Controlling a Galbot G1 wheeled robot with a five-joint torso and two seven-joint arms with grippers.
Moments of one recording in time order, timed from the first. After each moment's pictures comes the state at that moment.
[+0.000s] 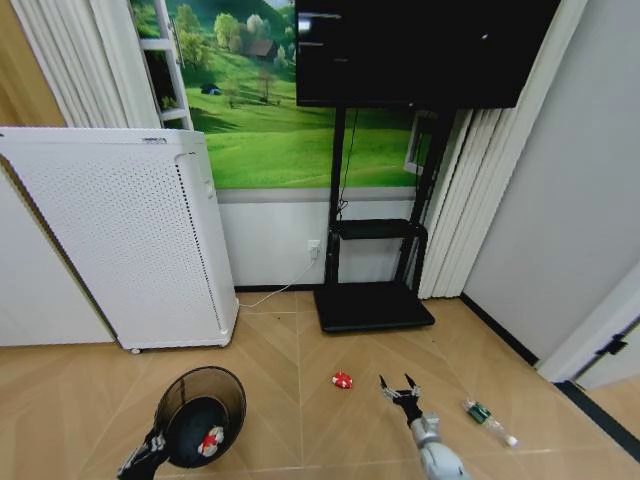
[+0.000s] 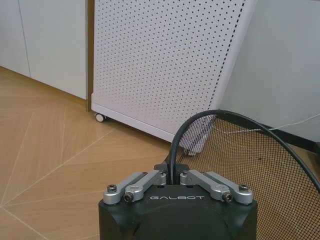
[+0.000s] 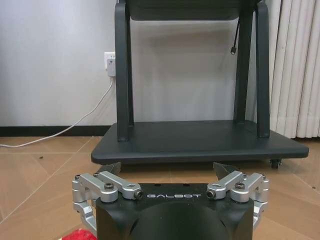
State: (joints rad) left arm 1.90 -1.51 -0.79 -2.22 -0.52 0.22 -0.27; right arm -1.06 1.23 0.39 0.93 0.40 0.49 -0.15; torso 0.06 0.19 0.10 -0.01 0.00
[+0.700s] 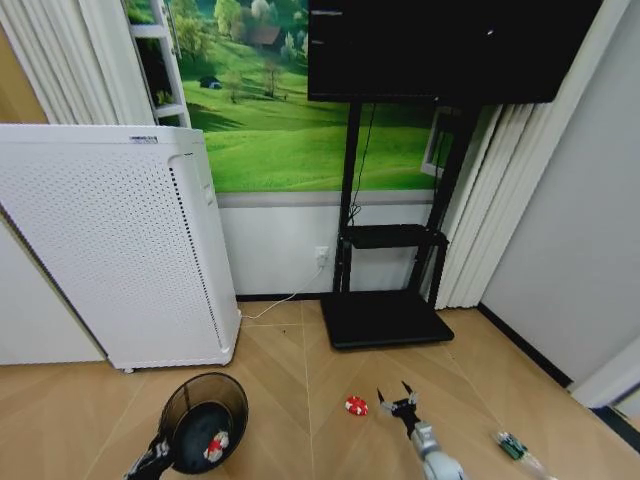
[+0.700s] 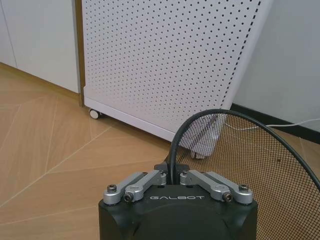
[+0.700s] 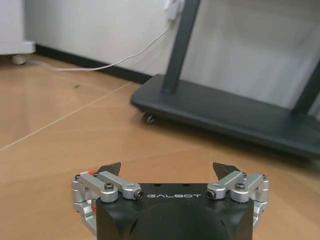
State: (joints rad) left arm 1.89 -1.50 -0.79 -2.12 -0.53 0.20 -0.25; right arm -1.12 1.24 0.33 0.81 0.07 0.54 -0.13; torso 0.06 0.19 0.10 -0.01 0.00
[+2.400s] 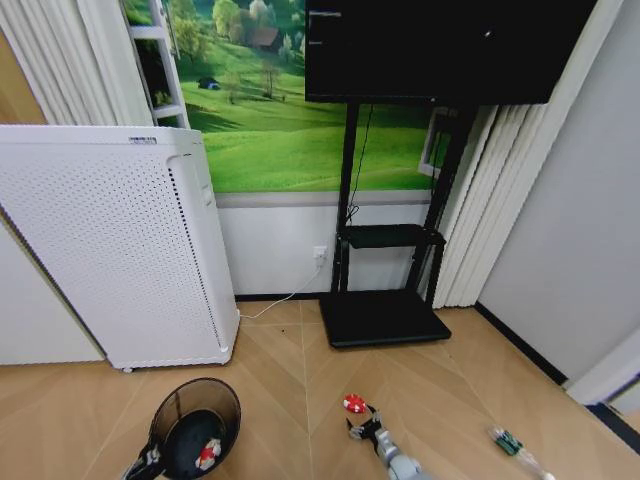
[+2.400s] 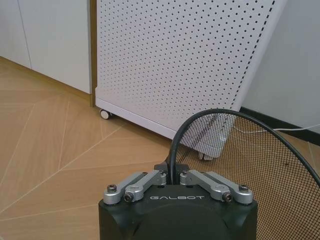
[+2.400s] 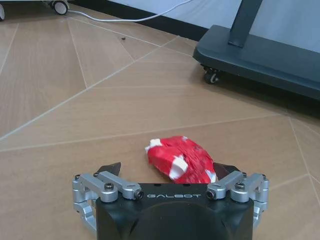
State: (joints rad) left arm 1.90 -1.52 -0.82 -2.14 -0.54 0.21 -0.26; right arm -0.83 1.42 0.30 0.39 -0.14 0.48 -0.13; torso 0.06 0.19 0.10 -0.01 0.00
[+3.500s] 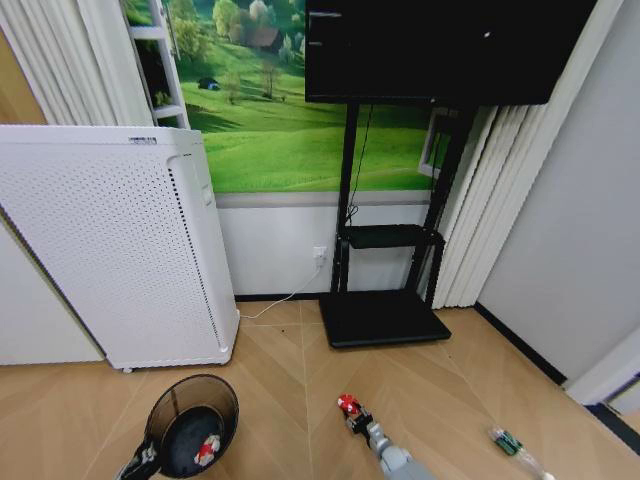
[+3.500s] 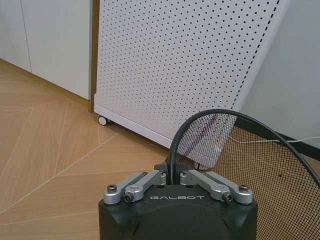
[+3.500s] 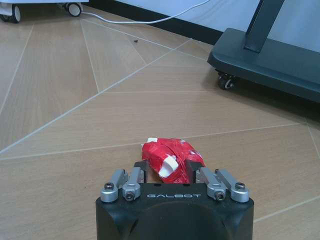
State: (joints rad) left arm 1.92 -1.52 -0.84 -2.19 -0.58 0.21 -0.26; right arm -0.79 1.44 0.31 0.33 -0.19 0.48 -0.16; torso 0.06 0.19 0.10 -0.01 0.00
